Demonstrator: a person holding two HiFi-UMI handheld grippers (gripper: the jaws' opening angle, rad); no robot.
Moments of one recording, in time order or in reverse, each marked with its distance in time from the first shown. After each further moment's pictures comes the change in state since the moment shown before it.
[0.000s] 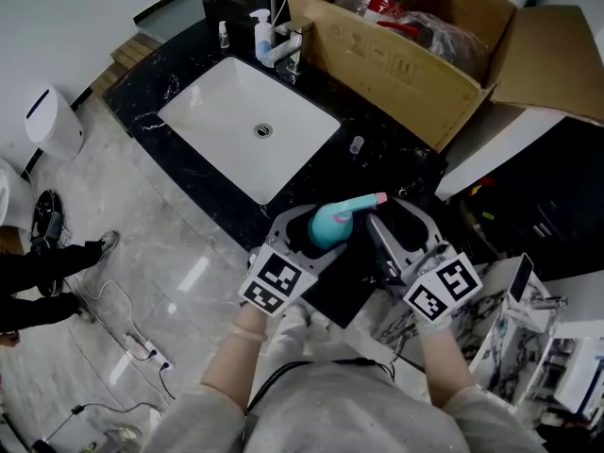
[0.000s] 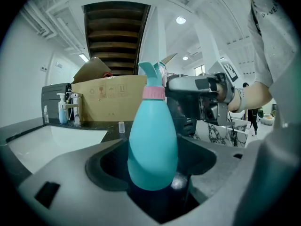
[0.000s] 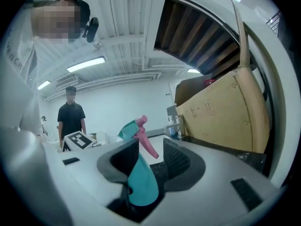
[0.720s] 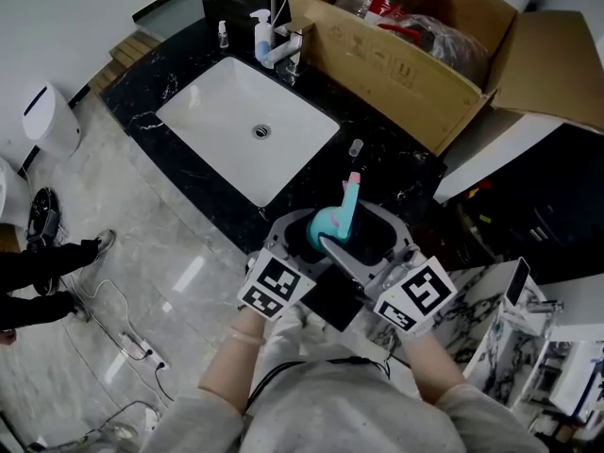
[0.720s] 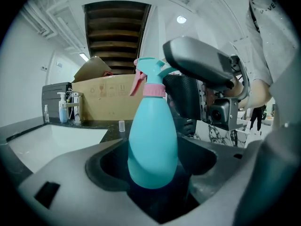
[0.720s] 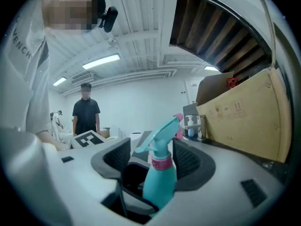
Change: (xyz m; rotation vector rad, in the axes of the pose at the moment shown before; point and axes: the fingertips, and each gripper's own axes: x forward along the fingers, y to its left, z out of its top) left arm 0.000 0.000 -0.004 -0.002 0.011 0.005; right arm 0.037 0.065 0.001 -0.090 0.027 0.172
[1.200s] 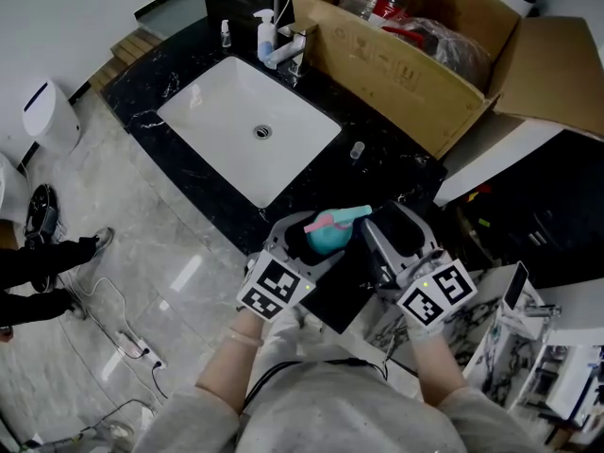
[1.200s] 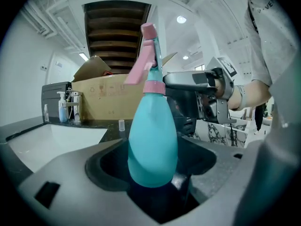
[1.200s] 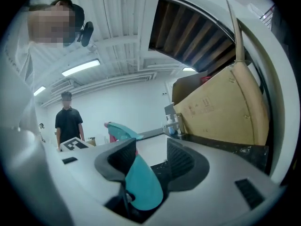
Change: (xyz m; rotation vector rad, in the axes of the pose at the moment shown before) left arm -0.001 0.001 -0.002 -0.002 0.001 -0.006; right arm -0.038 -0.059 -0.007 0.154 -0.038 -0.185
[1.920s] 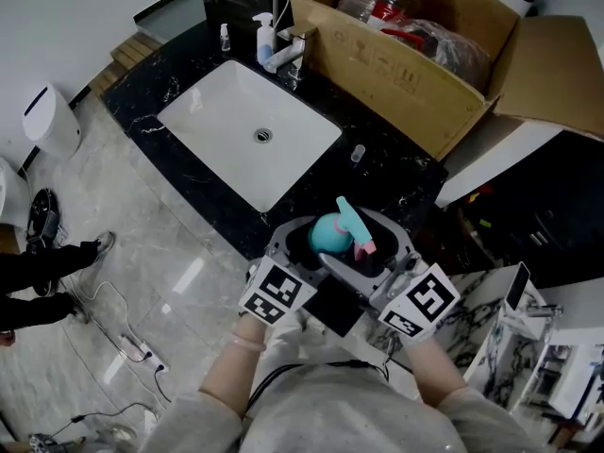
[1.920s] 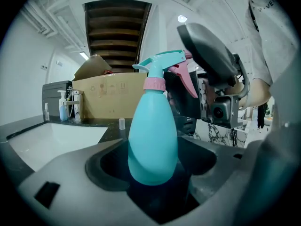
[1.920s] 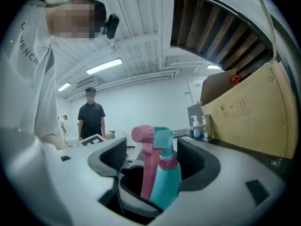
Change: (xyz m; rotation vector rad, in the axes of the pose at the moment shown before) left arm 0.001 -0.001 -0.004 -0.006 0.010 0.005; right arm 0.025 0.072 -0.004 -0.125 0.016 0.253
